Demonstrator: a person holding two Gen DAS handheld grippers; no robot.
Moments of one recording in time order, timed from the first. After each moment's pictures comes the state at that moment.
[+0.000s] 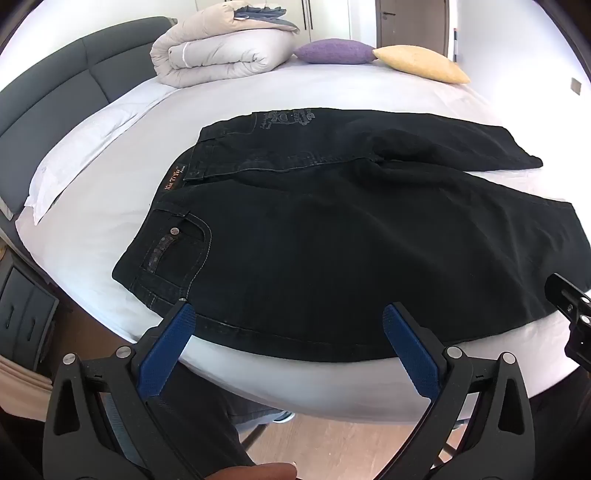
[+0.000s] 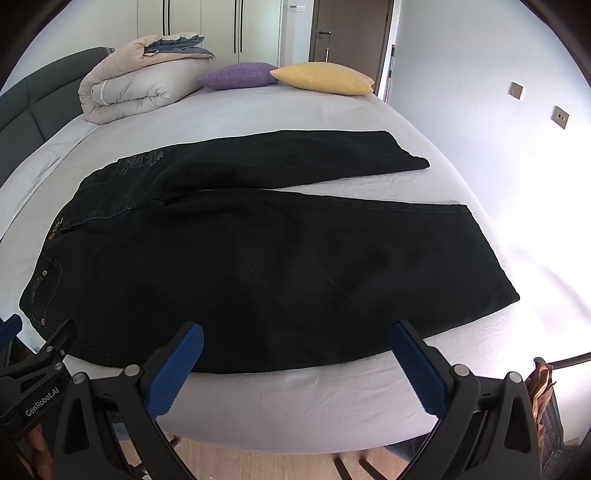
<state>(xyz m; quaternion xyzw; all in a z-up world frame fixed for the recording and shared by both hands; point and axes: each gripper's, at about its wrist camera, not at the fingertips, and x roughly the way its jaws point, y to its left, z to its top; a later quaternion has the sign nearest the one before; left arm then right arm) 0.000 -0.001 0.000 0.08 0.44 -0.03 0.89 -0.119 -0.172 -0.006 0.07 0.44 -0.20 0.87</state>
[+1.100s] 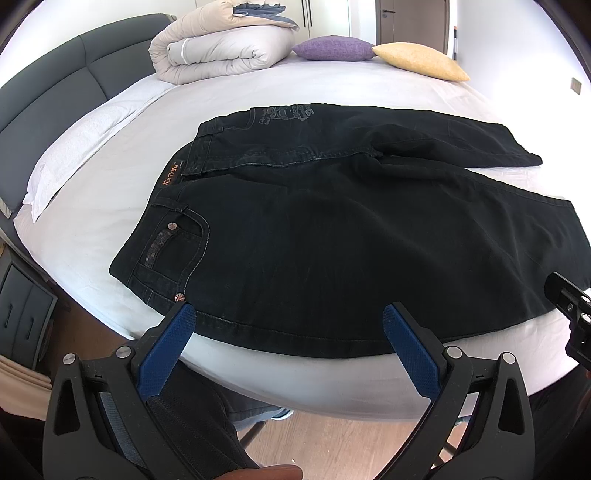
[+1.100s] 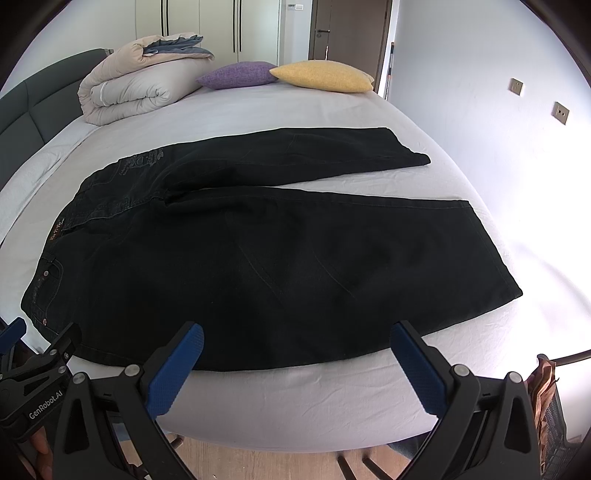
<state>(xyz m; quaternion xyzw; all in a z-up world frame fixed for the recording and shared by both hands) 0.001 0.000 -0.001 0.07 0.44 -0.03 0.89 -0.120 -0.172 -0.007 0.07 0.44 -0.20 0.87</state>
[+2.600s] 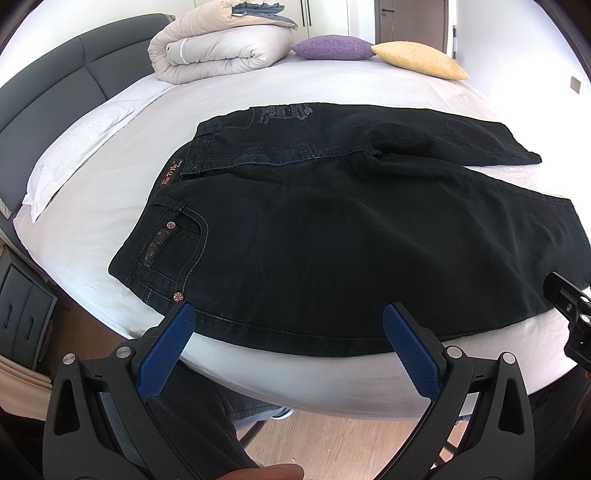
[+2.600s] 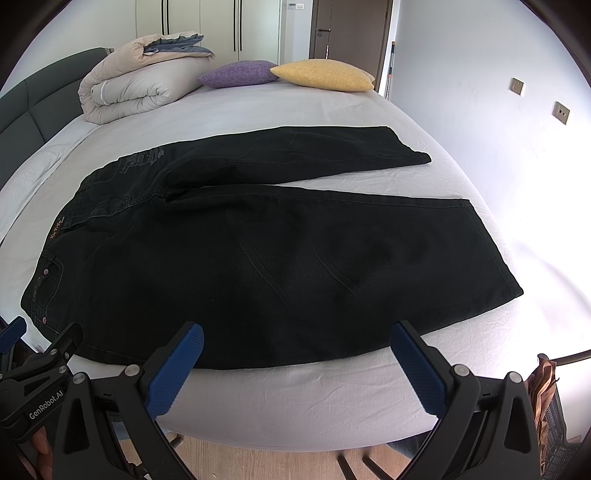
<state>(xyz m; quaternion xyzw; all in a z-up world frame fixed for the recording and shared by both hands) -0.004 -0.004 -0.008 0.07 0.44 -0.03 0.89 -0.120 -0.170 -0.009 0.07 0.44 -0.20 0.87</state>
